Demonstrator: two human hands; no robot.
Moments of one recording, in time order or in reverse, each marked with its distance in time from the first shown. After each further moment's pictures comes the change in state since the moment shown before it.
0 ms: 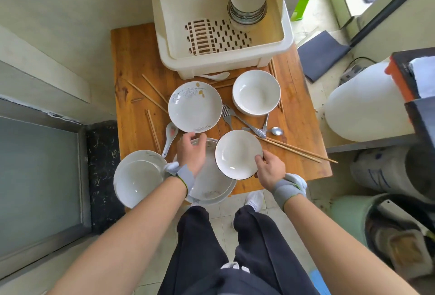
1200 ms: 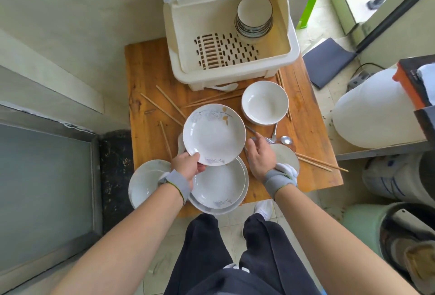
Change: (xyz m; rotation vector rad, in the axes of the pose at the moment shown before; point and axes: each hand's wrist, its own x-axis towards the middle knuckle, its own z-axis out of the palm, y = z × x) left_hand 0.018 -0.013 -0.029 -0.405 -0.029 -0.303; right_hand 0.009 -0.065 0.017 0.111 0.041 -0.165
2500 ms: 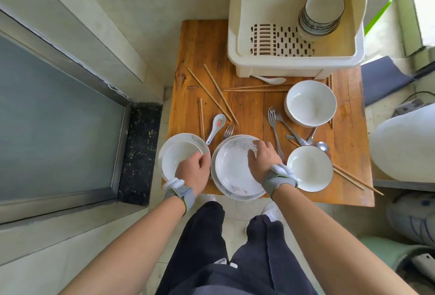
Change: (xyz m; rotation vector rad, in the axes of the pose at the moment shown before) left_hand -0.054 -0.050 -0.083 0.736 0.244 0.525; right_hand -0.032 -0.014 0.051 -0.533 -0.261 -0.203
